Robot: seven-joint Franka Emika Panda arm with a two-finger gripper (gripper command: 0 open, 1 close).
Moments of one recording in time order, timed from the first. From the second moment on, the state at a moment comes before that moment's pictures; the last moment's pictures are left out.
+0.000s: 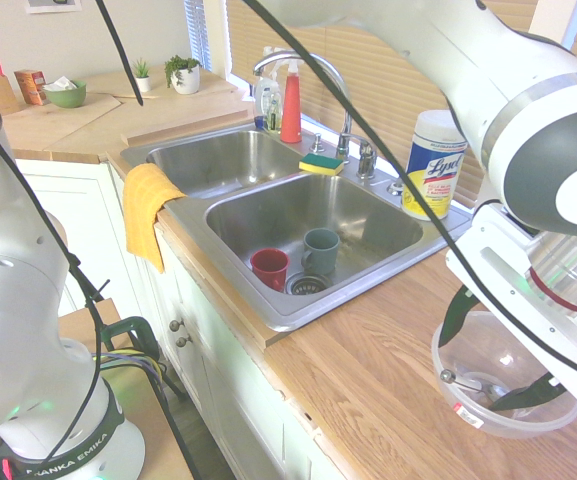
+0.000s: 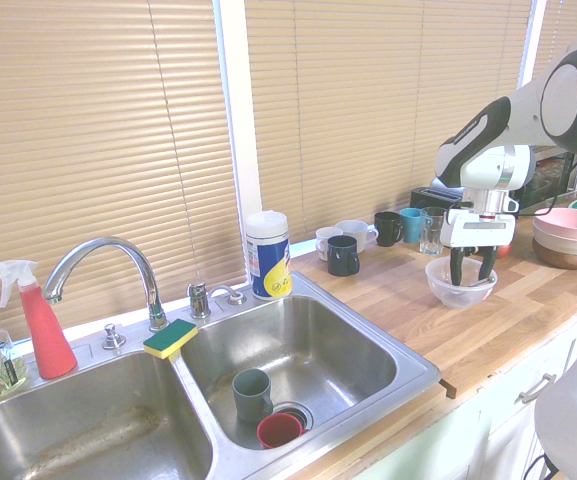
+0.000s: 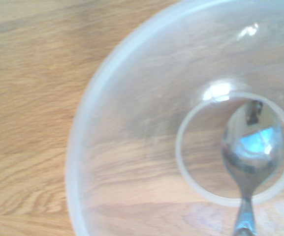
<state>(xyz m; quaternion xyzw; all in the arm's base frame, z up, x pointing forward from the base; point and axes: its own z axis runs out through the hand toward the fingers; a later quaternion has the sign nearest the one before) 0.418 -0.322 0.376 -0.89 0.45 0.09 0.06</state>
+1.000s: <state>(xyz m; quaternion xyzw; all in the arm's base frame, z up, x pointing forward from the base) 0.417 -0.325 0.357 -0.88 0.45 0.12 0.06</state>
